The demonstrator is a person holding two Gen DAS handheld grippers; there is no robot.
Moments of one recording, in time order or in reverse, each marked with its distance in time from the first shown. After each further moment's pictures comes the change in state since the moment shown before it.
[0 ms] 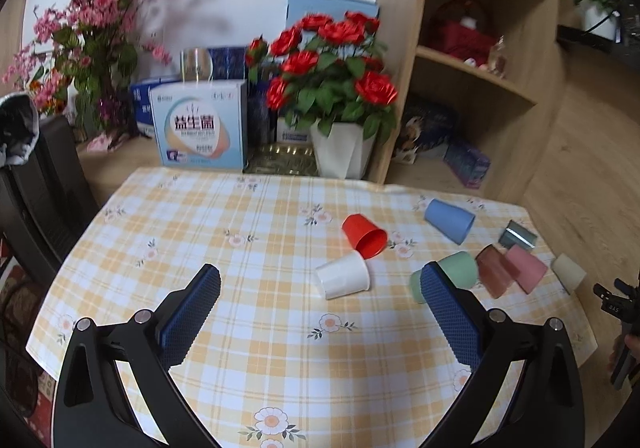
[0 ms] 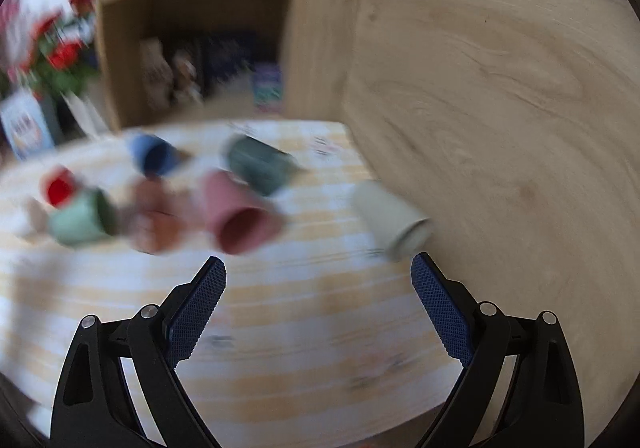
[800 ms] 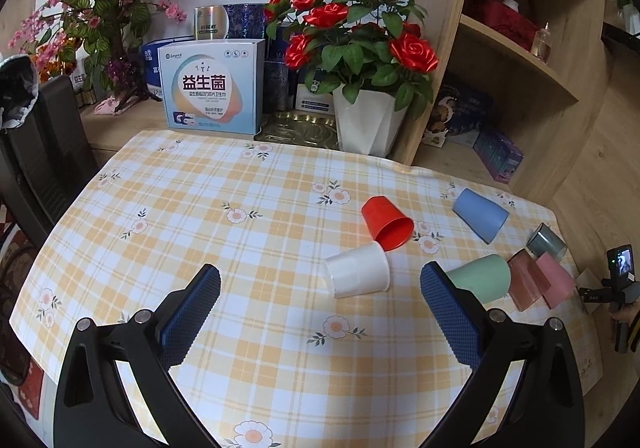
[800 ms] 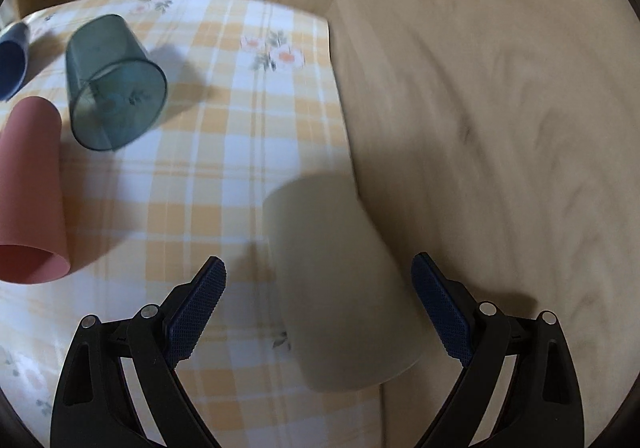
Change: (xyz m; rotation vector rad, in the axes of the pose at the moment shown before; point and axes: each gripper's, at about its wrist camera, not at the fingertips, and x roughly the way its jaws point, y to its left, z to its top) left arm 0.066 0.006 -0.004 -0.078 0.085 0.061; right arm 0.199 -0.033 0.052 -0.172 0.406 -0.094
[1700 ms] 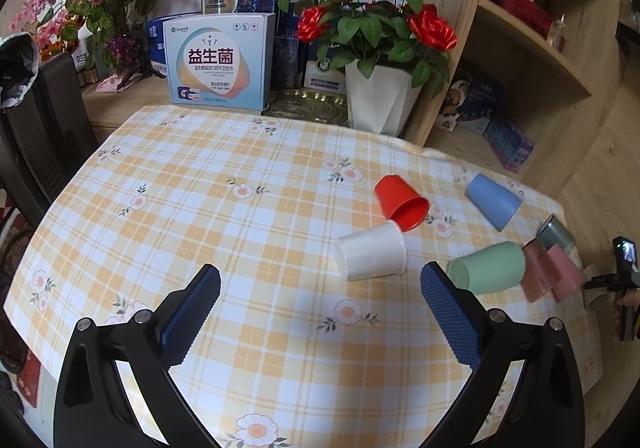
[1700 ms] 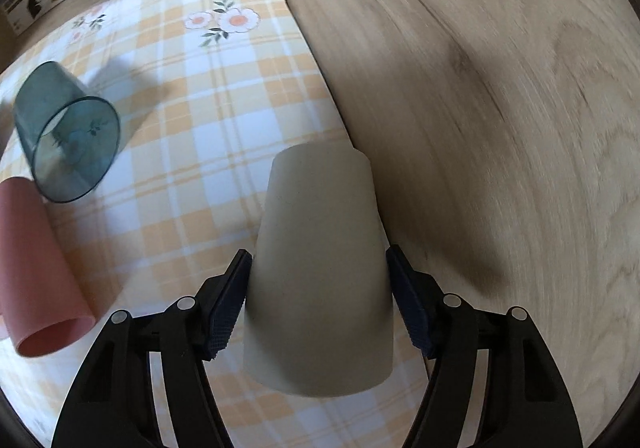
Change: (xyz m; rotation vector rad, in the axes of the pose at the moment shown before) left arm 0.022 0.011 -0.011 -0.021 0.074 0.028; right arm 0.025 0.000 0.025 0.211 0.198 0.025
